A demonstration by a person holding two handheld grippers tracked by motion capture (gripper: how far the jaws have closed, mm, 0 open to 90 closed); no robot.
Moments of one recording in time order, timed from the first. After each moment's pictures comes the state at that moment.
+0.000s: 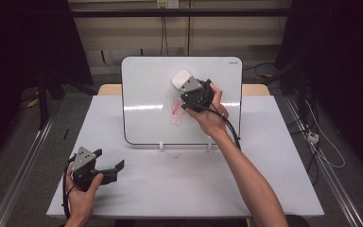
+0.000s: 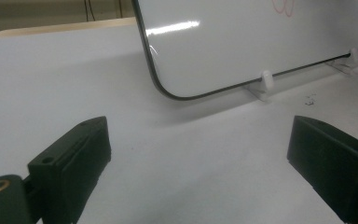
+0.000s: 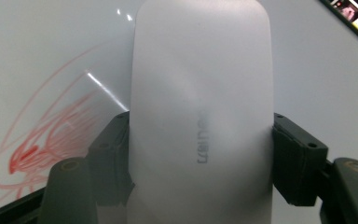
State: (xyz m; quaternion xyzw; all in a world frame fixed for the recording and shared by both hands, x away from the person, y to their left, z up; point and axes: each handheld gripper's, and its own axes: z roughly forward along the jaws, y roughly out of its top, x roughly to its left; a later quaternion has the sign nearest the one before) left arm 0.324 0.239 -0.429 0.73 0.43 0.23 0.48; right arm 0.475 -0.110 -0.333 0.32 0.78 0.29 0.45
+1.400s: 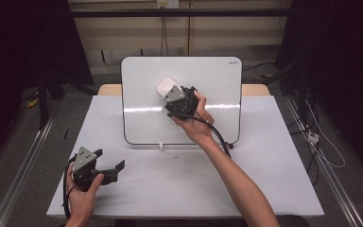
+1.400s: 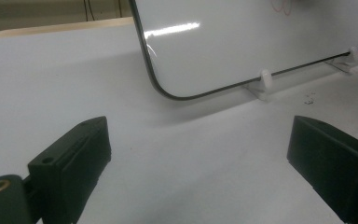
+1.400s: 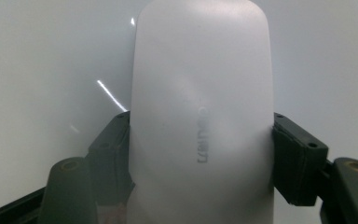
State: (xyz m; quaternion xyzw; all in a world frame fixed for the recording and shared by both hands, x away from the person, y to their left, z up) left arm 0.324 0.237 -0.429 0.74 0.43 0.23 0.47; right arm 0.462 -0.062 -0.355 0.28 0.79 0.30 0.45
